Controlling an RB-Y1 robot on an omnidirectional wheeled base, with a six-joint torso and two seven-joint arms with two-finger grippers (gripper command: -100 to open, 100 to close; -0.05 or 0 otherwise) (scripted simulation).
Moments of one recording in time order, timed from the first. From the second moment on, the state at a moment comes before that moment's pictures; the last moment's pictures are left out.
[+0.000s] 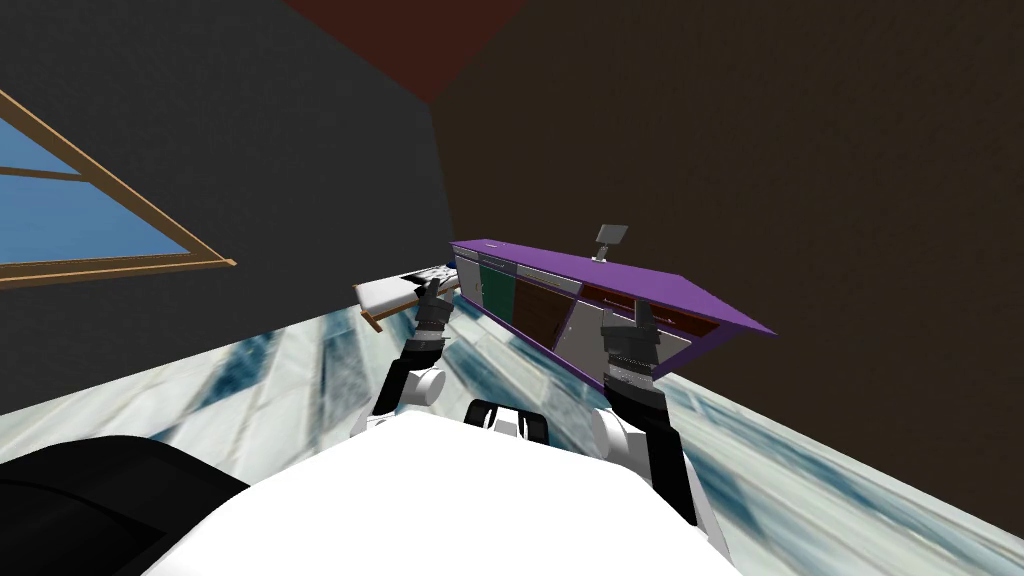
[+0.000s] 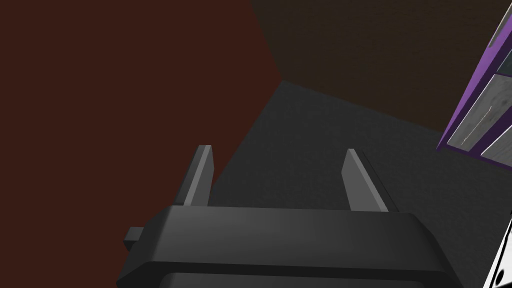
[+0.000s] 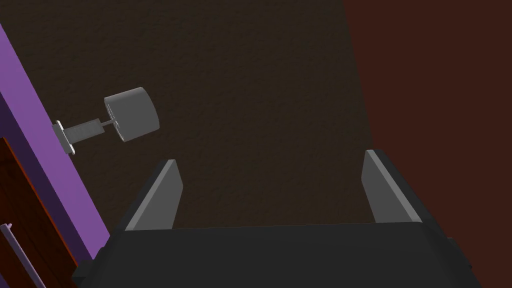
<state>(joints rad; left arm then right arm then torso) 0.45 0.02 -0.05 -2.29 0.10 -0.37 -0.07 0.49 -0.01 0.05 -2.36 0.03 -0.36 -0.06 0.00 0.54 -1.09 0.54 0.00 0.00</state>
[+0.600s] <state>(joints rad) 0.45 0.02 -0.05 -2.28 0.10 -0.37 -0.07 0.43 -0.12 0.07 -2.32 0.08 -0.33 -0.03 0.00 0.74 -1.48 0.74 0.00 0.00</state>
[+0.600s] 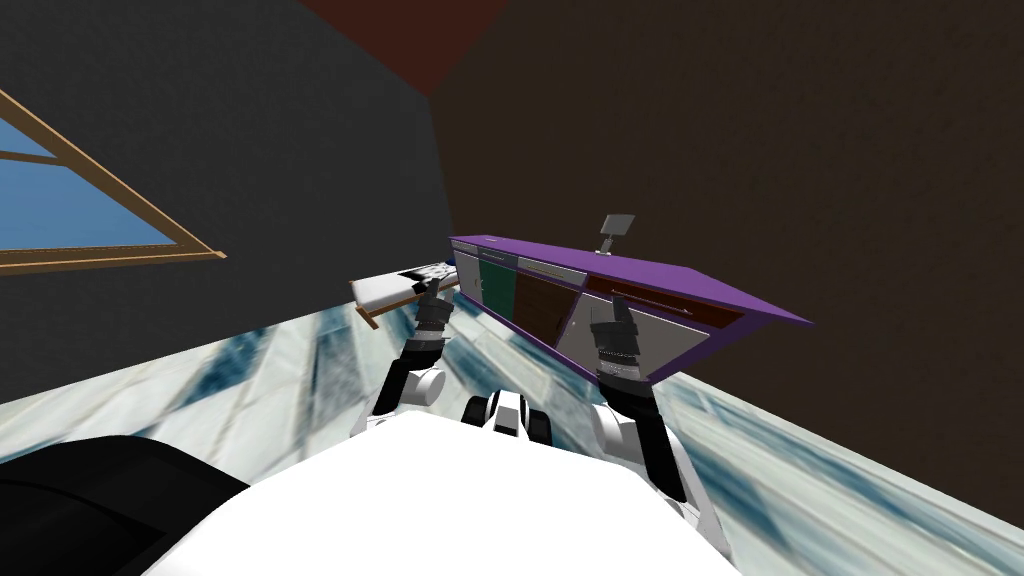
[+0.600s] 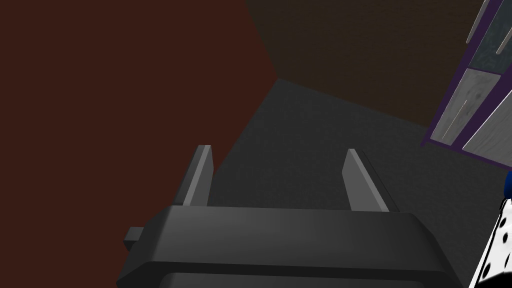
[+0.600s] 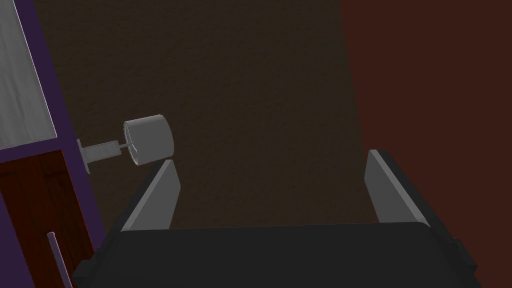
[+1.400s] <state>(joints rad) 0.45 0.02 -0.05 -2.28 0.10 -0.37 -0.07 0.24 -0.32 0.21 -2.18 0.30 -0.30 0.11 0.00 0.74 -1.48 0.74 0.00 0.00</state>
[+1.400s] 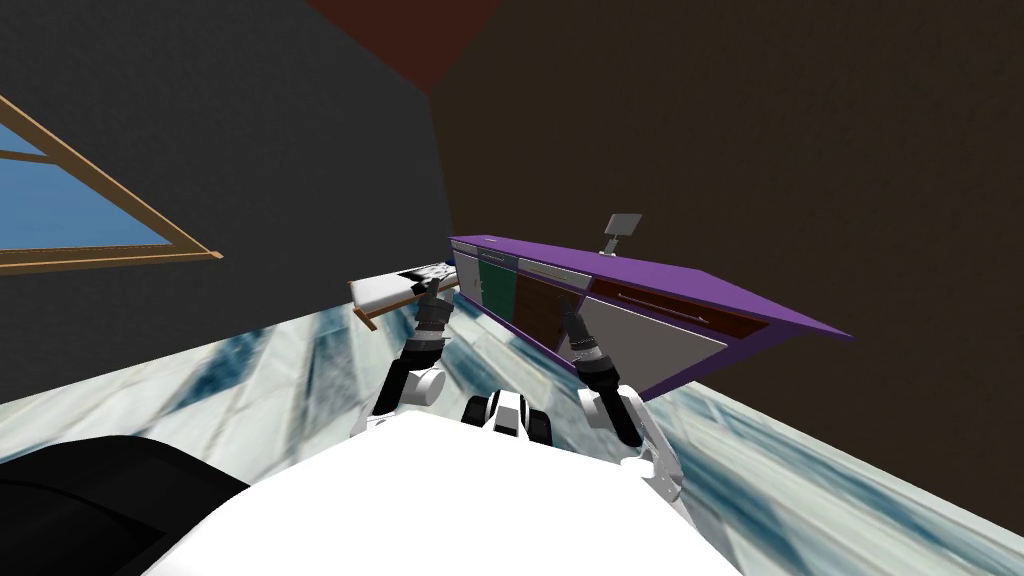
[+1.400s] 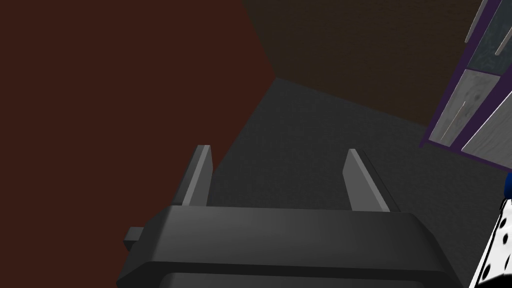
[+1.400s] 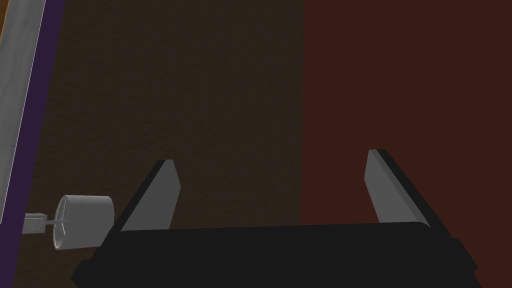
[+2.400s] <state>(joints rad) 0.45 0.02 -0.05 -2.28 0.10 -0.37 -0.07 0.00 -0.56 0.37 -2.01 0.56 -0.24 0.27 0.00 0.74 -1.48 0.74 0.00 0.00</state>
